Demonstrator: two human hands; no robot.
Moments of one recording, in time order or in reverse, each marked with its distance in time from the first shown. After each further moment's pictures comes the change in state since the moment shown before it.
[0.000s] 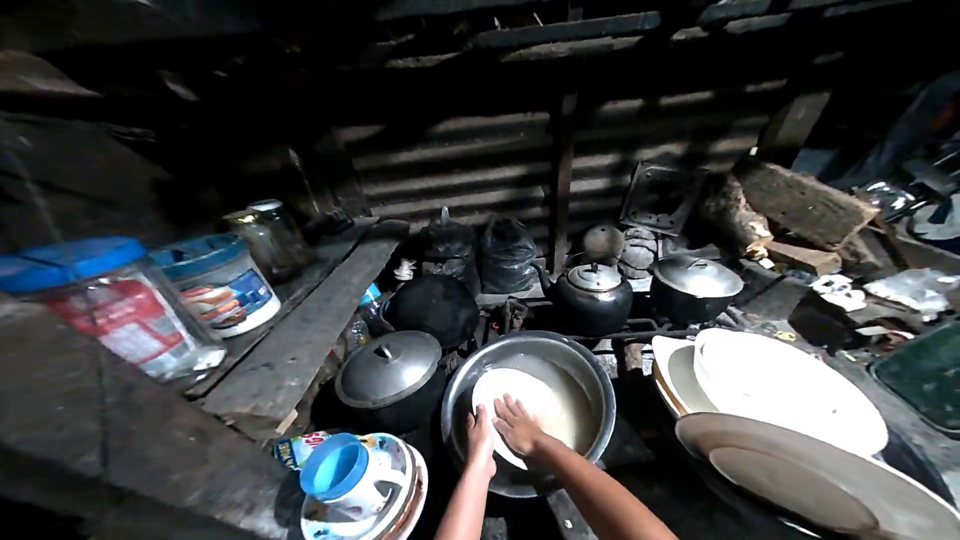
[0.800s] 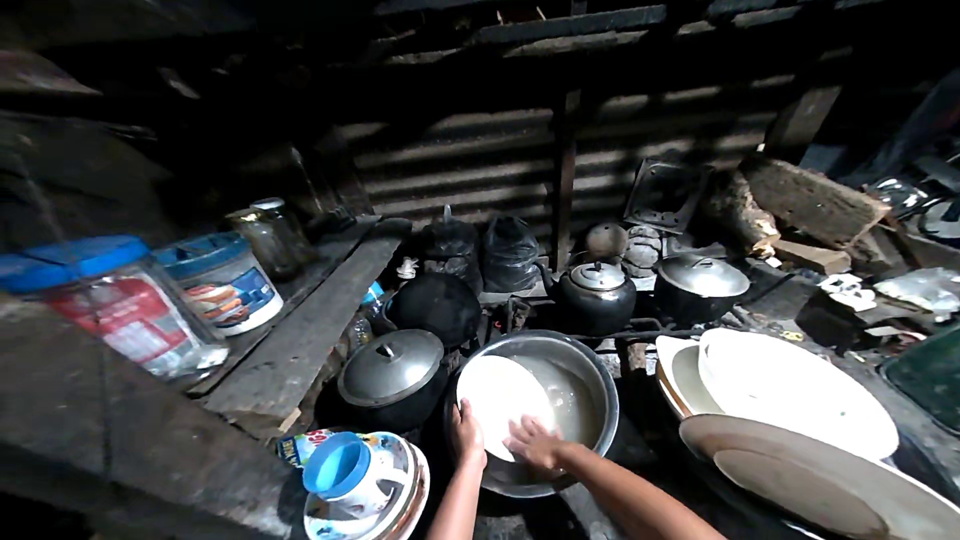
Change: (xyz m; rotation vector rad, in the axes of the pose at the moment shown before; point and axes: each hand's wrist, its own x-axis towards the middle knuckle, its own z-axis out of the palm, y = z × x) left_hand 0.016 0.003 -0.011 0.034 0.168 0.121; right_hand -0.036 0.009 -0.011 -0.157 -0.223 0.024
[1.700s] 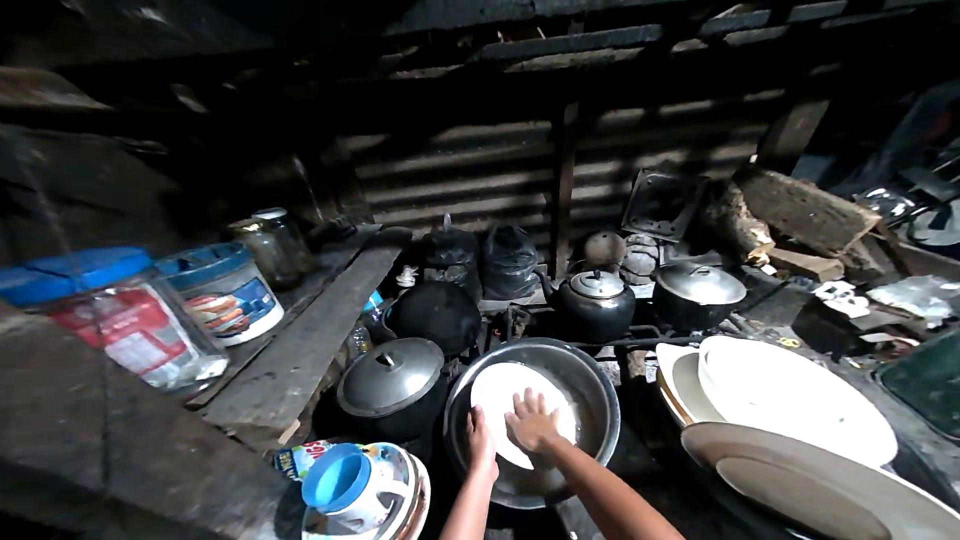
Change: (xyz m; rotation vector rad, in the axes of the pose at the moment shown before) left_hand -0.013 0.001 0.012 -0.084 -0.127 -0.032; right_hand 0.033 -0.011 -0.016 0.035 0.296 0.144
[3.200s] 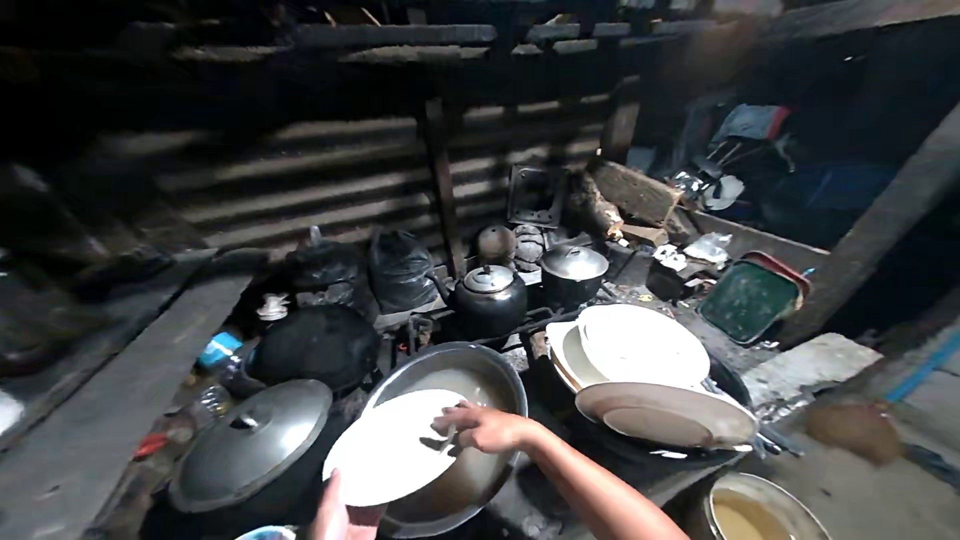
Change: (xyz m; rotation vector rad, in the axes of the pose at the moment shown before) left_hand -0.037 0.038 -0.051 -0.421 -0.025 -0.155; right_hand -0.089 0.026 -0.080 0.366 -0.082 -0.336
